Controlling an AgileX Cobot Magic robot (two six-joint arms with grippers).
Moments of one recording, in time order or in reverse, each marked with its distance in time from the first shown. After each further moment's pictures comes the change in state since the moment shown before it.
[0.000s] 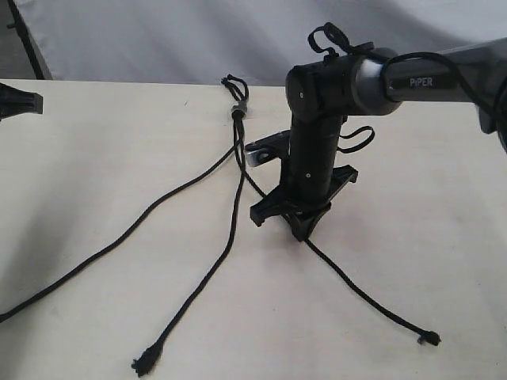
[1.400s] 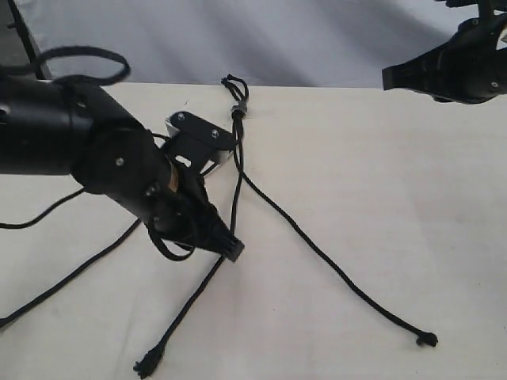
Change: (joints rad) left arm -0.692 0.252 -0.094 -0.360 0.164 0.309; right arm -0.297 -0.814 0.562 -0.125 -0.709 0.153
